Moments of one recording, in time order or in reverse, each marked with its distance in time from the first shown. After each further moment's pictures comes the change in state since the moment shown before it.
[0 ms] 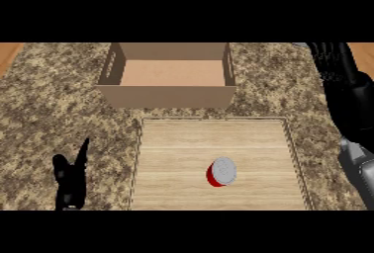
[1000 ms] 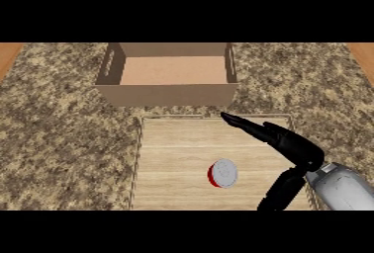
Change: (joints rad) left arm 0.617 0.483 -0.029 -0.345 -0.156 0.136 0.025; right arm 0.043 -0.041 0.335 0.104 0.015 0.459 -0.200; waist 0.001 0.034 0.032
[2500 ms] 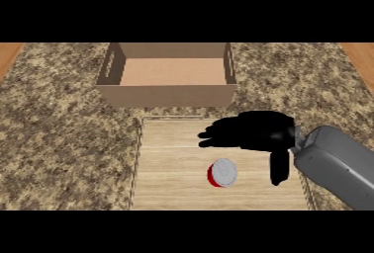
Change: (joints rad) left arm -0.082 0.051 0.018 0.073 0.056 -0.057 0.097; right arm -0.372 -0.103 0.274 0.095 0.522 0.223 0.090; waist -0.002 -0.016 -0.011
